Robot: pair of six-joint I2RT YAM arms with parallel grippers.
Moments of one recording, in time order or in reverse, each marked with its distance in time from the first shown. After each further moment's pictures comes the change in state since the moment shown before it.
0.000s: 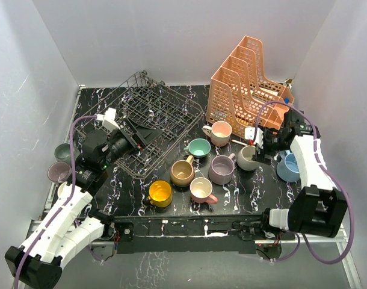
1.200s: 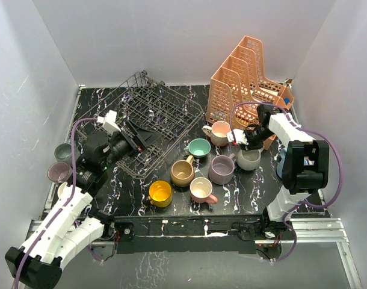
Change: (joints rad) left arm 0.000 -0.010 -0.018 -0.039 -0.015 0.015; right arm 0.179 0.461 0.218 -0.018 0.264 -0.267
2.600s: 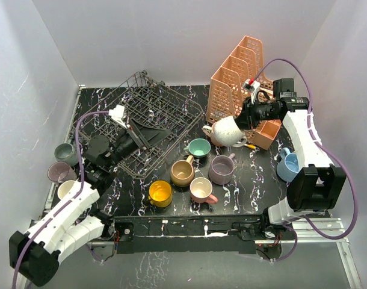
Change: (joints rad) left arm -0.047 0.050 -0.093 0.520 0.172 -0.151; right arm -0.020 -0.203 0.229 0.056 -0.478 1.281
